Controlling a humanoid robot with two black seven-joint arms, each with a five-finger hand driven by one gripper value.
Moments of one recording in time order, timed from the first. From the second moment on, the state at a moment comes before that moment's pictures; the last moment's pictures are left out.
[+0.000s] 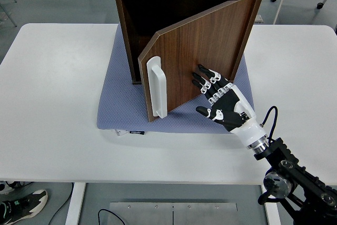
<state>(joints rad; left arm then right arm) 0.15 0.00 -0.14 -0.19 0.05 0.02 -0.23 0.25 -0.11 0.92 1.20 -0.80 0.35 0.61</state>
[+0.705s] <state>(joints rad) 0.15 0.00 -0.14 -0.19 0.05 0.02 -0.23 0.33 -0.08 0.81 1.19 -0.82 0.35 0.61</state>
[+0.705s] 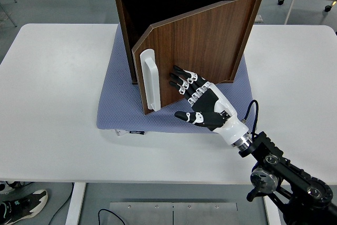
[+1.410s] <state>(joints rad) 0.15 0.00 -0.14 -0.19 0.05 0.02 -0.23 0.40 -0.05 0.73 1.16 -0.82 0.35 0.60</state>
